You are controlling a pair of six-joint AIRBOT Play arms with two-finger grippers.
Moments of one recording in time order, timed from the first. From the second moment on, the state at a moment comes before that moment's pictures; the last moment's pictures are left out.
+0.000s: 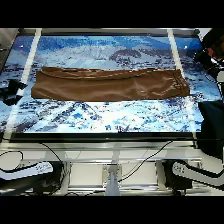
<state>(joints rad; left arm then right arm) 0.61 -1.39 1.10 0.96 -0.82 -1.55 -0.33 -1.31 1.19 -1.16 0.33 1.58</state>
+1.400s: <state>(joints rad) 0.30 -1.61 1.09 0.79 -0.13 -1.45 -0.32 -1.30 1.19 -1.17 0.35 1.55</state>
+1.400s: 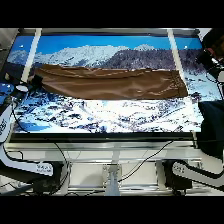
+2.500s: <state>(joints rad) 0.25 -1.27 1.27 0.79 -0.74 -1.17 0.42 -1.79 1.76 -1.14 0.59 1.64</state>
